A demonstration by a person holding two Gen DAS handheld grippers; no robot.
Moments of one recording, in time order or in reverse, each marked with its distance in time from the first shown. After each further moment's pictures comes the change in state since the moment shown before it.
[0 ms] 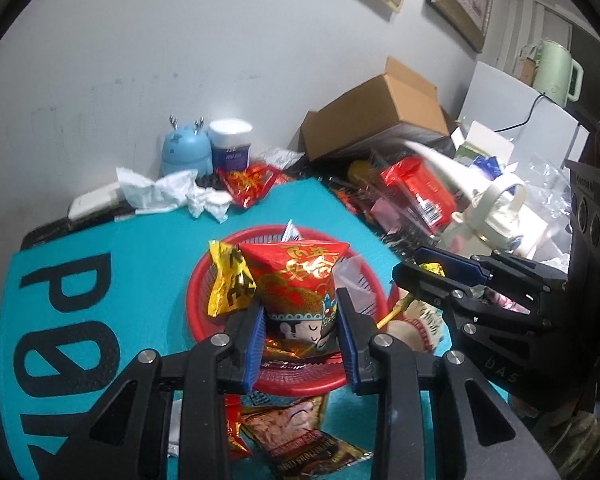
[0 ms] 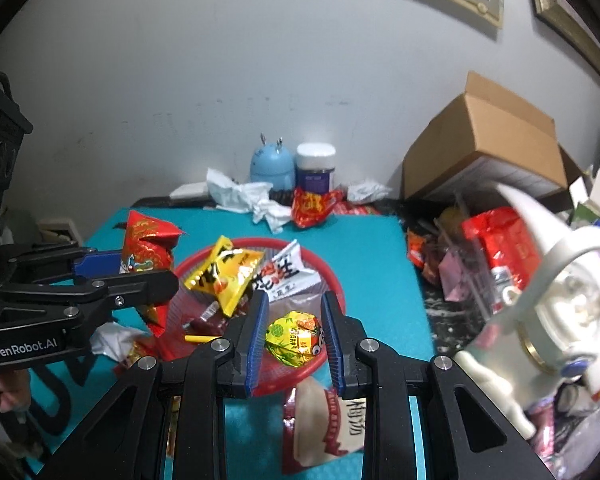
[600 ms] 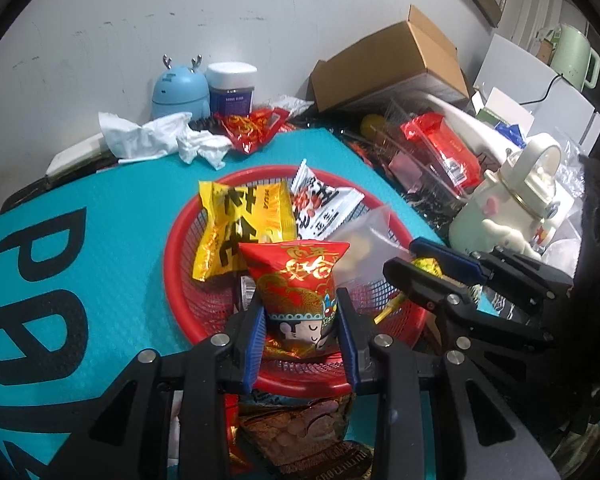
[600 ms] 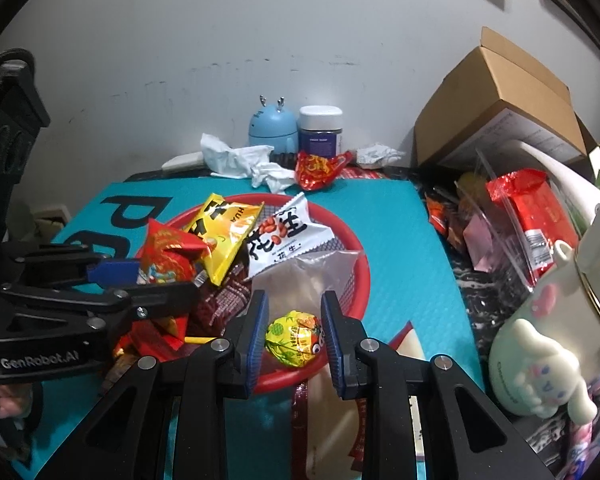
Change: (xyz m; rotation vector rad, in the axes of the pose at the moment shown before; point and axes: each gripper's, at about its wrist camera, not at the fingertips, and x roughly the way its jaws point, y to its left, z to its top) left arm 0.053 0.012 -0.021 -0.014 0.116 0.000; right arm 0.043 0.004 -0.031 -0.005 0.039 0.002
